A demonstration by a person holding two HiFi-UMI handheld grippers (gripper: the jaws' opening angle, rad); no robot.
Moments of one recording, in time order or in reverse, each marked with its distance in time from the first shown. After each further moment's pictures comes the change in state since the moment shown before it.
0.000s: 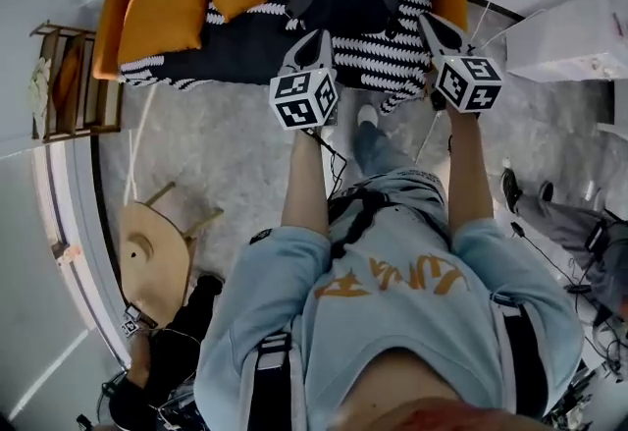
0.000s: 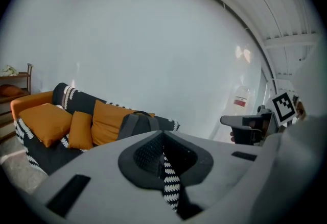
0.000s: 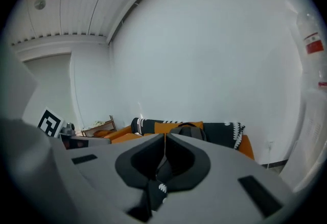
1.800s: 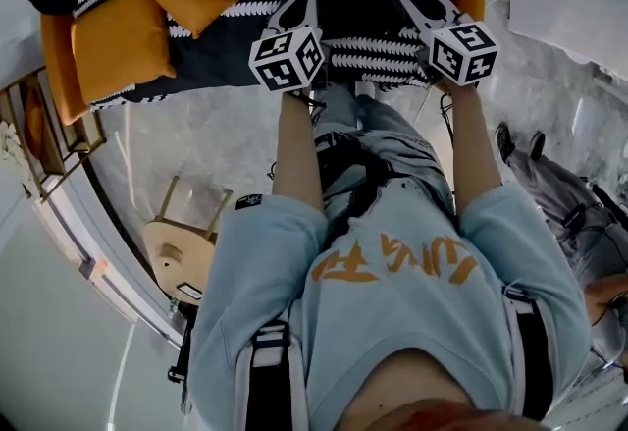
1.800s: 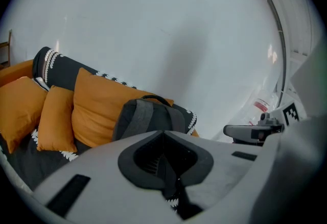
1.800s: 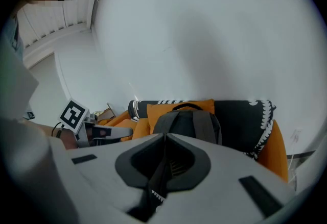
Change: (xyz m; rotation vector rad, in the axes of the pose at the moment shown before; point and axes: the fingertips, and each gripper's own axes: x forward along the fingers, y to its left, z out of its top) left arm 0.275 0.133 0.009 -0.154 0.258 -0.065; right arm 0.261 -0.093 -0.026 0.094 0.274 0.090
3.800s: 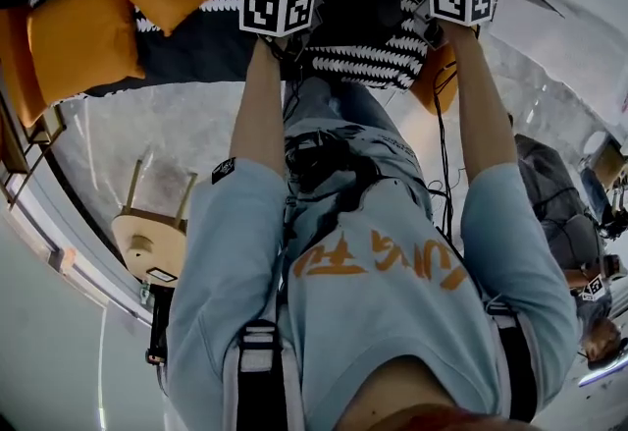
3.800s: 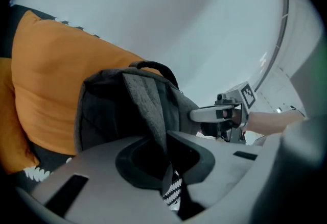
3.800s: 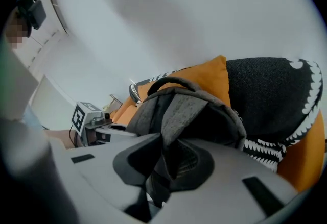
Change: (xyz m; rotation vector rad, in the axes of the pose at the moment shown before) left arm 0.131 0.037 -0.011 -0.007 0.339 -0.353; right arm 0.158 -0.071 -0.009 0.178 0.328 0.192
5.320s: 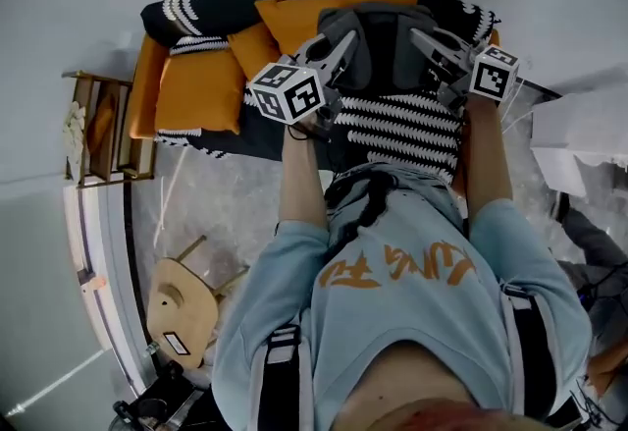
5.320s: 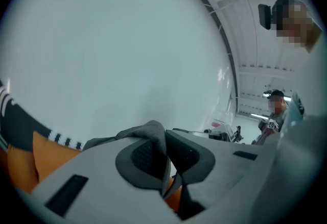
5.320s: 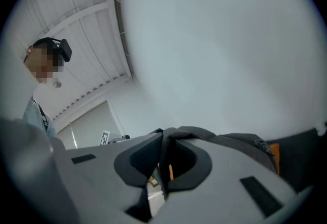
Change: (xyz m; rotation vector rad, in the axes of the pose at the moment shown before) left arm -0.227 -0.248 0.142 0.330 -0.585 -0.014; right arm -0.240 0.218 0.112 -0.223 -0.569 0.499
